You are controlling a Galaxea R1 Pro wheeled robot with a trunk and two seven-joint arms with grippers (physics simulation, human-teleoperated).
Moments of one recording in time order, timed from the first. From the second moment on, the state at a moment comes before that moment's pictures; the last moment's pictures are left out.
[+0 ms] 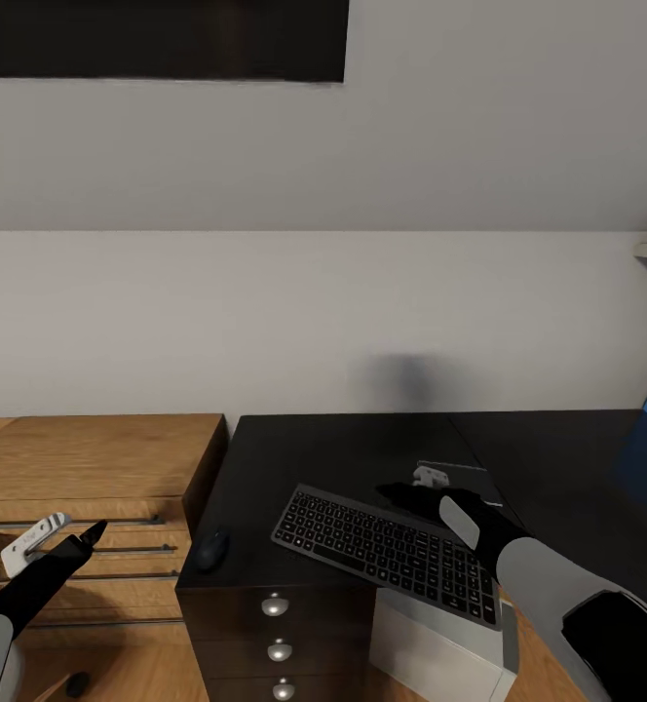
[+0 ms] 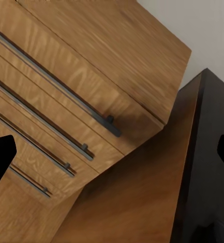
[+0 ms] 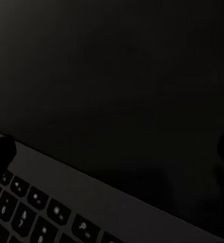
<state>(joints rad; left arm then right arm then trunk) -0.16 0.09 0.53 -1.51 0.54 0.59 0.02 -0.90 -0.08 0.49 -0.31 -0.80 0.30 0.17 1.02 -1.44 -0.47</state>
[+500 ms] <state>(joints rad) -0.16 0.09 0.53 -1.51 0.53 0.59 0.02 -0.90 -0.07 0.48 -0.31 -0.80 0.37 0.16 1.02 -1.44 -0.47</state>
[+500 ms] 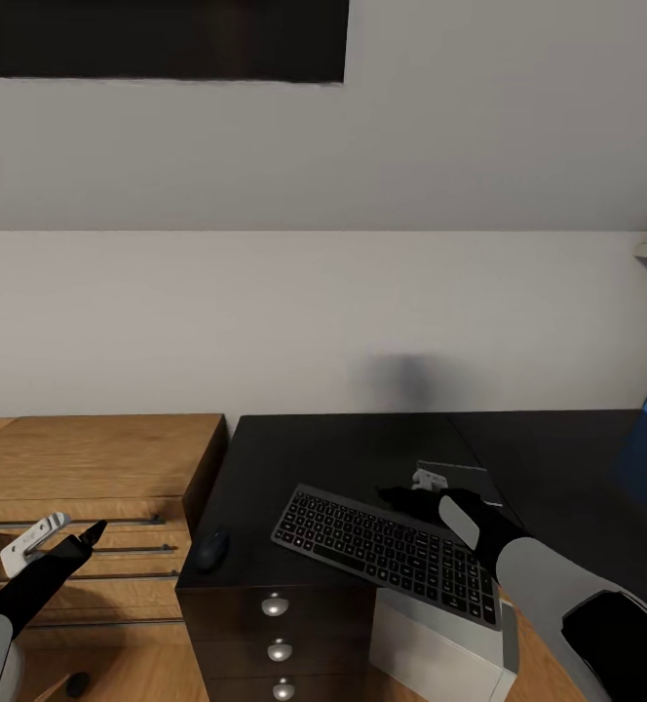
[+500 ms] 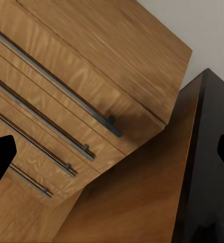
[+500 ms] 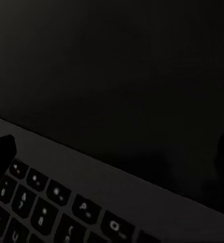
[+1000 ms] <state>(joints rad) -0.16 0.09 0.55 -1.51 0.53 0.59 0.02 -0.90 -0.08 0.48 -0.32 -0.80 0.42 0.16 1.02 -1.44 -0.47</state>
